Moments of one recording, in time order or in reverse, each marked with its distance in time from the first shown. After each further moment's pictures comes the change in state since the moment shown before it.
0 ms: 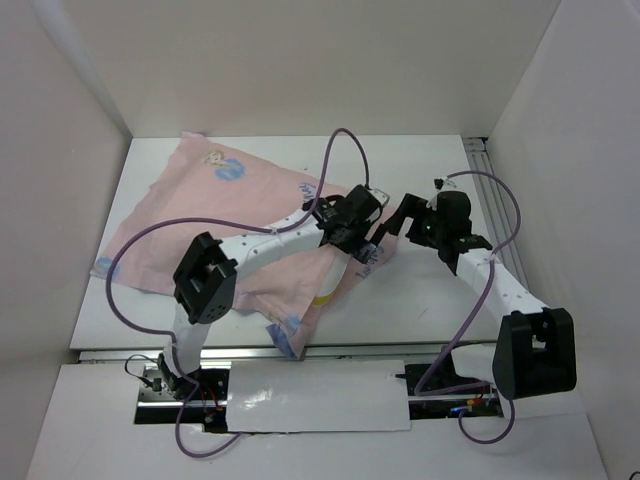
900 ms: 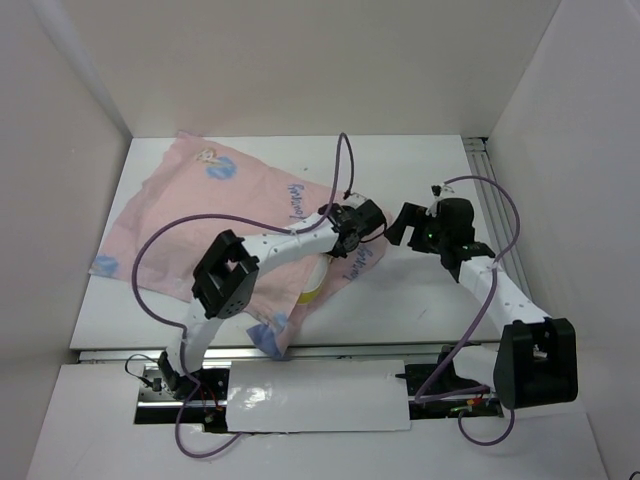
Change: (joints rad) left arm -0.018 0.212 0.103 -0.254 -0.446 -0.260; right arm -0.034 -0.053 -0.062 -0.011 -0.075 -0.083
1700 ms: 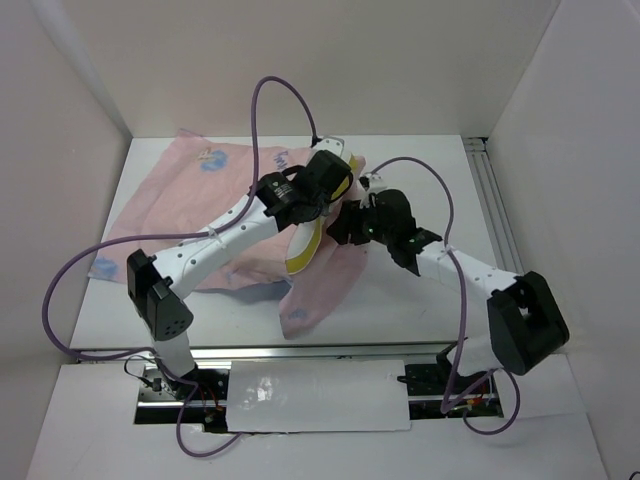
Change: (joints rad) left arm 0.063 -0.435 -0.009 0.058 0.040 0.086; right arm 0.432 0.195 0.145 0.220 0.050 0.024
